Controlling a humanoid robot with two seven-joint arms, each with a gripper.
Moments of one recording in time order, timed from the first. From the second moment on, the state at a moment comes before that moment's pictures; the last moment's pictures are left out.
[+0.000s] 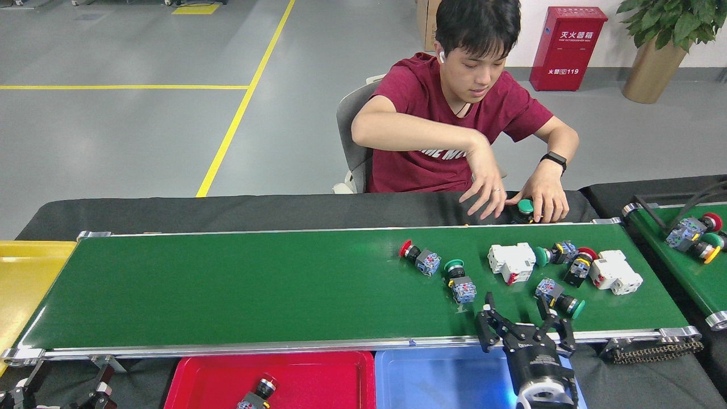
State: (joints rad) left arm 0.32 0.19 0.51 -1.64 -1.33 -0.53 0.09; right arm -0.24 -0.20 0.54 -1.36 0.96 0.52 -0.12
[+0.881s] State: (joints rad) left arm 0.30 0.19 0.44 -1.72 -1.33 -0.53 0.08; right arm -0.44 -0.13 0.54 -1.06 0.95 0.28 -0.02
